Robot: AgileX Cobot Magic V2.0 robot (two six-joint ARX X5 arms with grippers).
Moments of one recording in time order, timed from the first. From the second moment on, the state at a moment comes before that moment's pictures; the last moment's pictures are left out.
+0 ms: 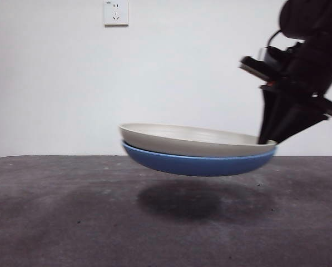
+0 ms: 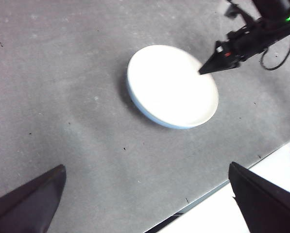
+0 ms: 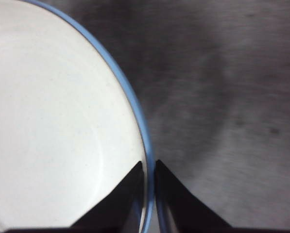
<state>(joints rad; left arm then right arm) -0.80 0.65 1.29 -1.24 -0.08 -0.32 0.32 1.51 1.03 -0.61 -0.39 0.38</state>
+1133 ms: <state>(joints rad) -0.80 0.65 1.29 -1.24 -0.08 -0.32 0.39 1.68 1.07 -0.60 -0.31 0.41</state>
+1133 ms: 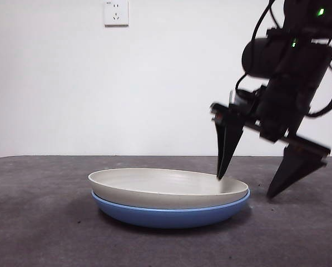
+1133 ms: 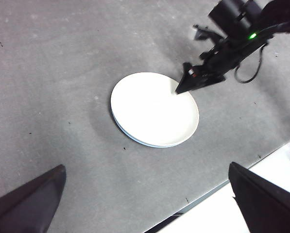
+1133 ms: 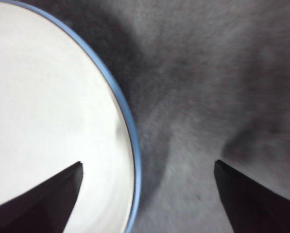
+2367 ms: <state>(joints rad) -0.80 0.65 1.29 -1.27 -0.08 -0.27 0.56 0.57 1.14 -1.20 -0.13 0.32</state>
